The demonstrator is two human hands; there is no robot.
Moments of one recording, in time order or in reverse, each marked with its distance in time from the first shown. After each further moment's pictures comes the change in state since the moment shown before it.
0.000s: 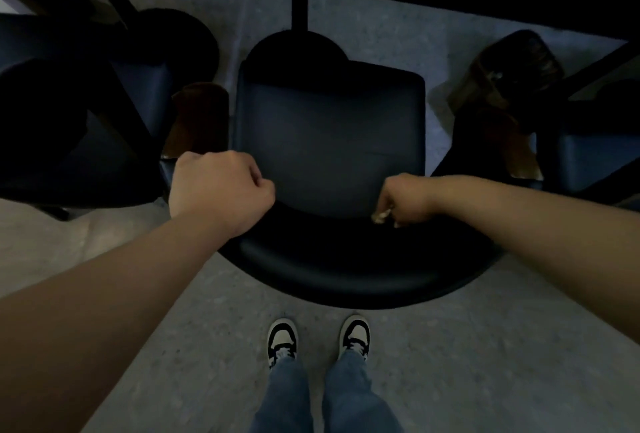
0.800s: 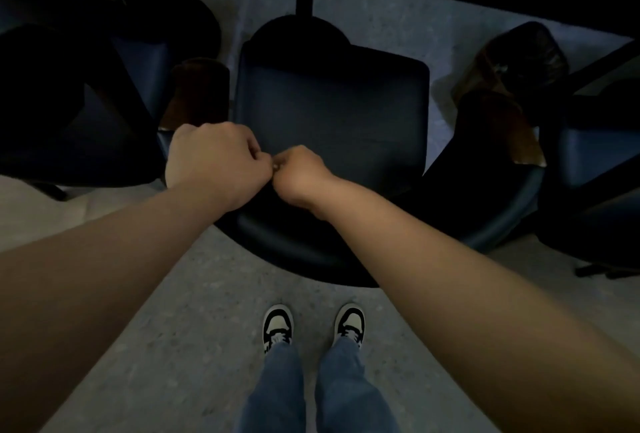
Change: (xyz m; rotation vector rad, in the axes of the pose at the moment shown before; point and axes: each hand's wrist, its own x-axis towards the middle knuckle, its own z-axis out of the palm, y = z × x) left_hand 0.001 -0.001 0.003 -0.044 0.093 -0.002; right_hand 0.020 -0.144 -0.013 0.800 0.401 0.015
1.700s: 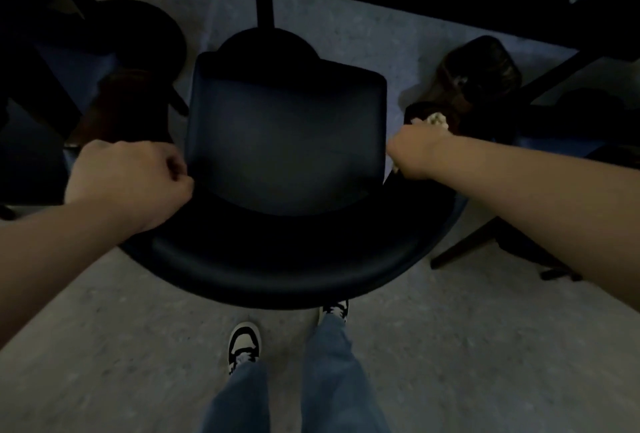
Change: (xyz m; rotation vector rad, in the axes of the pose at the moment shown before) left_hand 0.003 0.004 -0.002 0.193 -0.167 -0.018; right_hand -0.001 0.142 -0.186 -1.378 -0.126 -0.020
